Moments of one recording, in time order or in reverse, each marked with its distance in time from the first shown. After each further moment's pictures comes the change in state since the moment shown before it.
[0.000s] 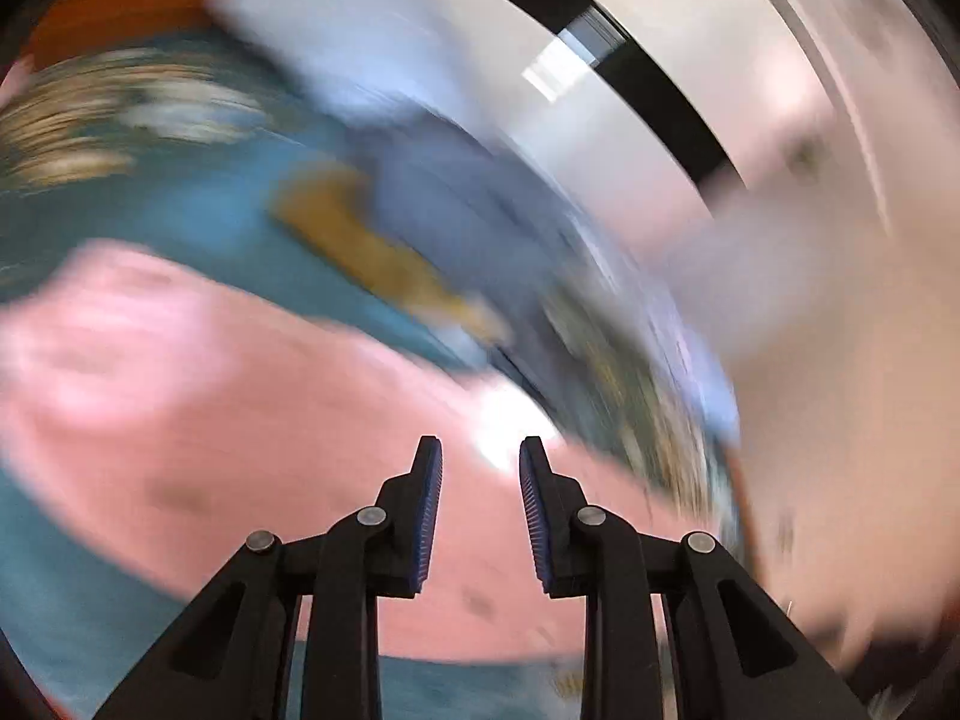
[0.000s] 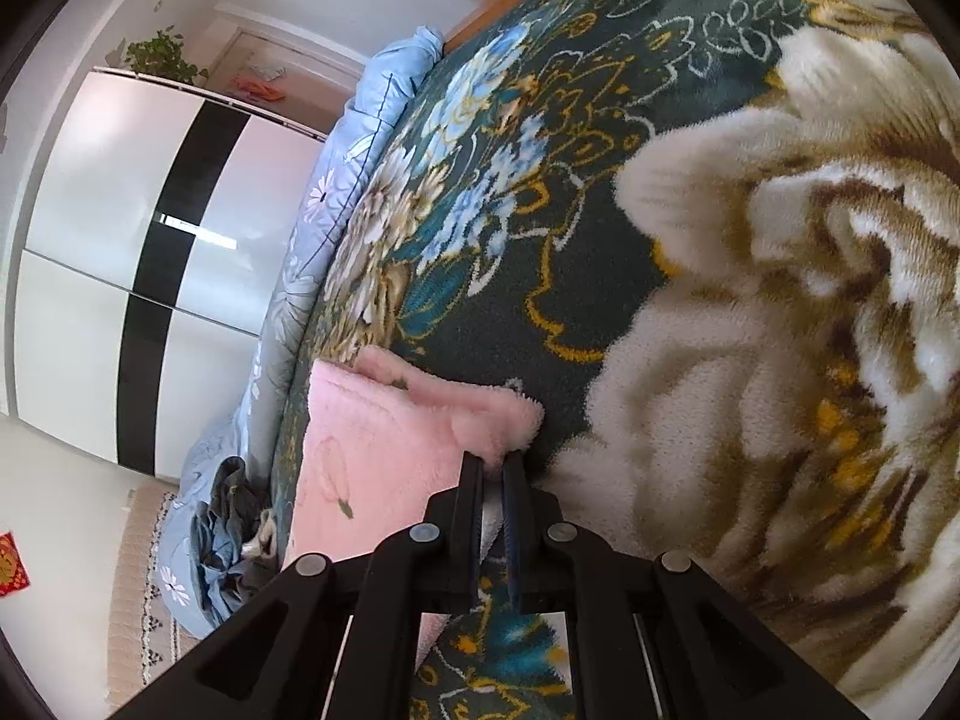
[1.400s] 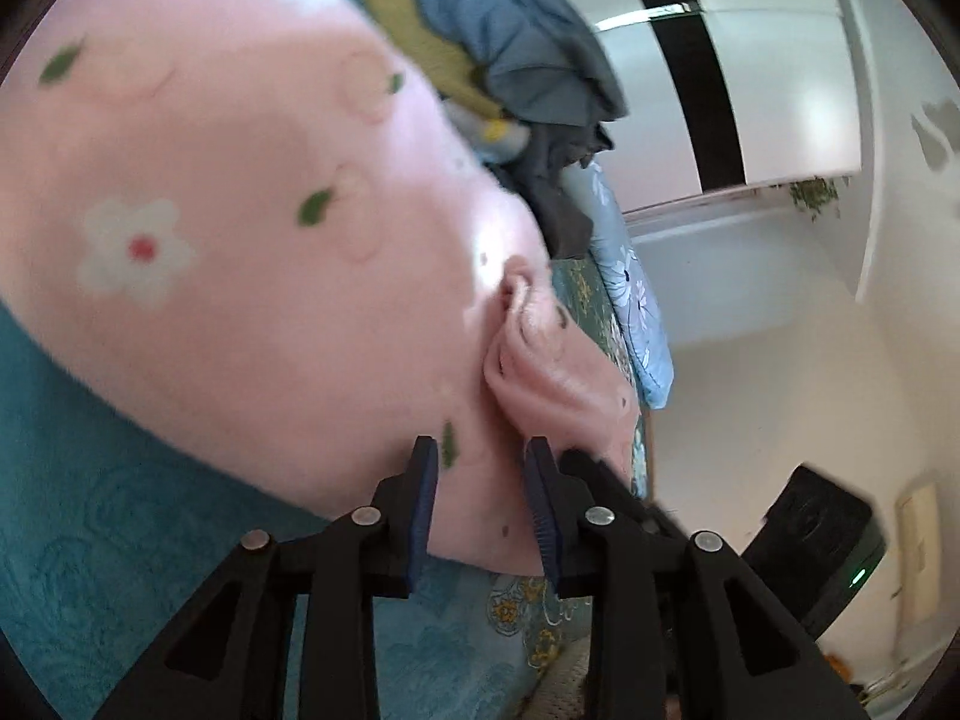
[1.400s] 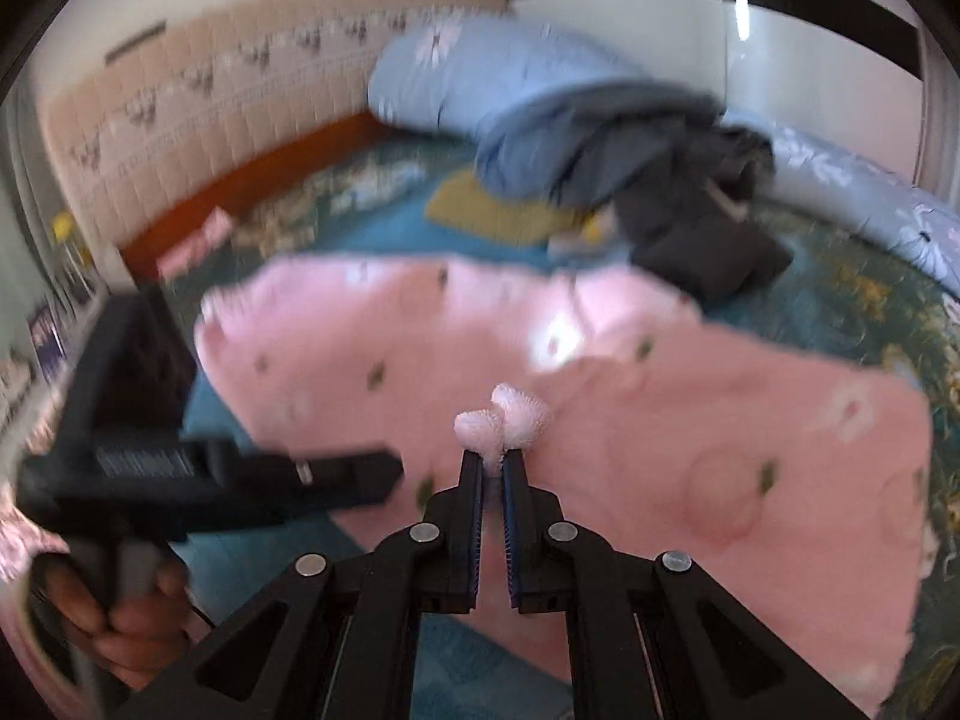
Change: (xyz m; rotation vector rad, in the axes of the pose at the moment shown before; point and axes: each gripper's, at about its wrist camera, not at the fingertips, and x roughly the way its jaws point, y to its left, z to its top) left arm 0.047 0.052 -0.100 -0.425 0.145 -0.230; right arm 0.061 0.298 -0.447 -1.428 0.484 0.223
